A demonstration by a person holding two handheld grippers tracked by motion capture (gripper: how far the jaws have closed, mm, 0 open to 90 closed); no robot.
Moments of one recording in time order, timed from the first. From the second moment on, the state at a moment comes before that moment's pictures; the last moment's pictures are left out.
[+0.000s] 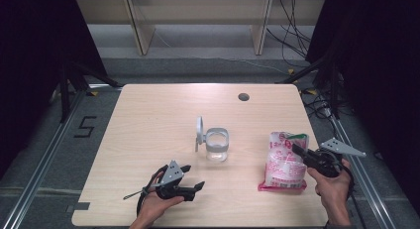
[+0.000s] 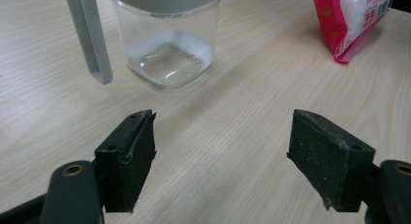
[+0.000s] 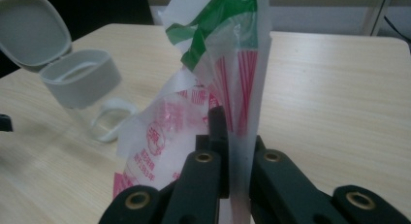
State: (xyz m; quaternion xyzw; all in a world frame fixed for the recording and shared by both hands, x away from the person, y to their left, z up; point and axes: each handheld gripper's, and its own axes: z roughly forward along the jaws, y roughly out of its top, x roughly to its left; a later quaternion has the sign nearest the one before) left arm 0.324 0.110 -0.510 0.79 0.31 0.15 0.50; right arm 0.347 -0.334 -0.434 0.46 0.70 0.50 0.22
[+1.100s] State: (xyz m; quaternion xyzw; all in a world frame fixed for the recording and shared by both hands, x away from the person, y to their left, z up) left arm 0.345 -0.027 -0.511 0.81 0.24 0.14 0.52; right arm 0.340 -0.276 -0.361 0.36 0.72 0.54 0.24
